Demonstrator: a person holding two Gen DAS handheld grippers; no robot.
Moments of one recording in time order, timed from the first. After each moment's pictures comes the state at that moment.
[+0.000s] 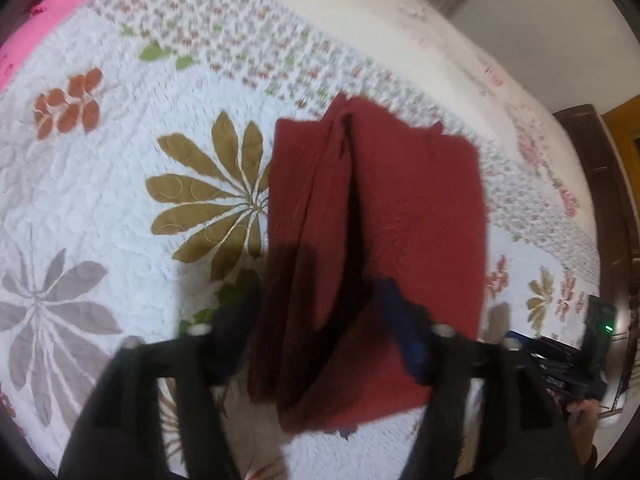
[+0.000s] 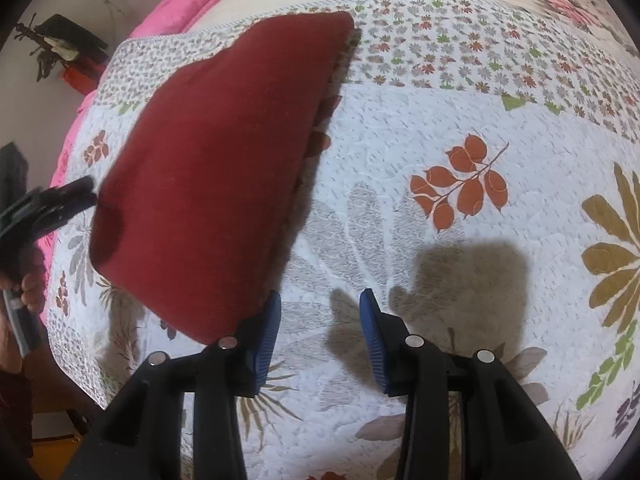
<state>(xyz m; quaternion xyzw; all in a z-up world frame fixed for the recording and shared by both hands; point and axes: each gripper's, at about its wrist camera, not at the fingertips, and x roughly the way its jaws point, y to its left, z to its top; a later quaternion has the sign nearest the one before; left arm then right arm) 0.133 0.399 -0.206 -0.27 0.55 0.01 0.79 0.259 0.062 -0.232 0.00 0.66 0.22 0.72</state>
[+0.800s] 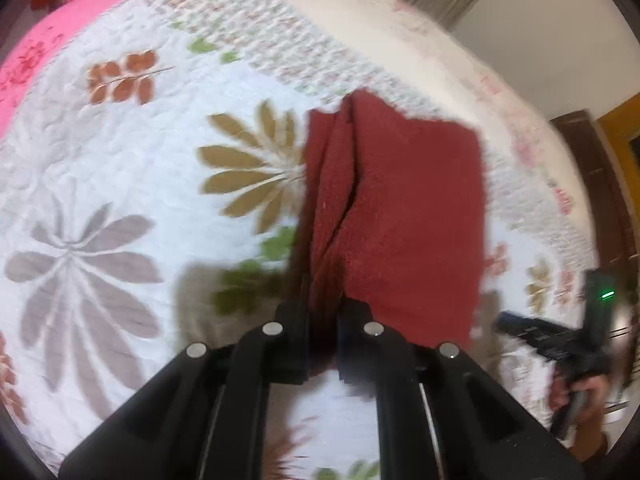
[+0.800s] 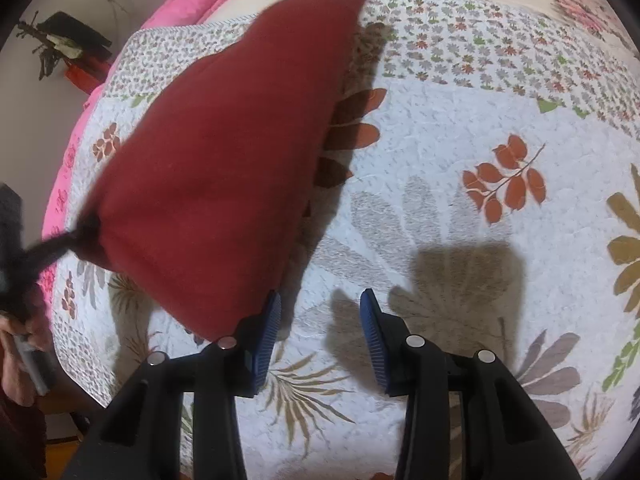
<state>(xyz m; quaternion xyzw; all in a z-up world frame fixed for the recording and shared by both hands) 0.081 0.418 -0.224 -0.25 0.56 0.05 0.79 0.250 0.100 -0.236 0.01 0.66 0.23 0.71</state>
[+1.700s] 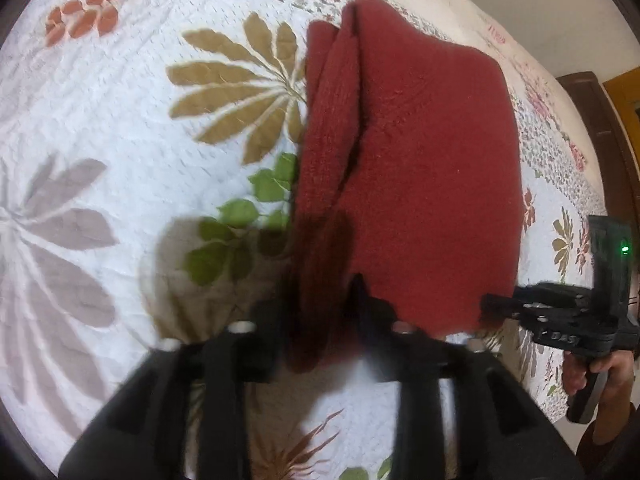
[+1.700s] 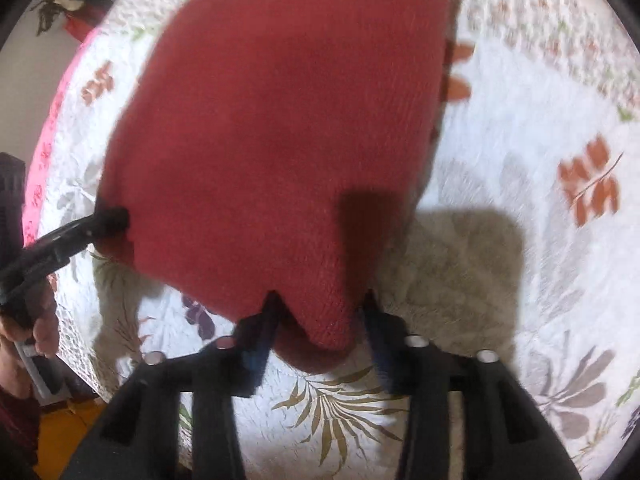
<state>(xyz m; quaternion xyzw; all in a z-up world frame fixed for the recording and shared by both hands) 0.089 0.404 -0.254 -0.23 0.60 0.01 0.77 0.241 0.164 -0.267 -0.05 0.69 0.25 0.67</state>
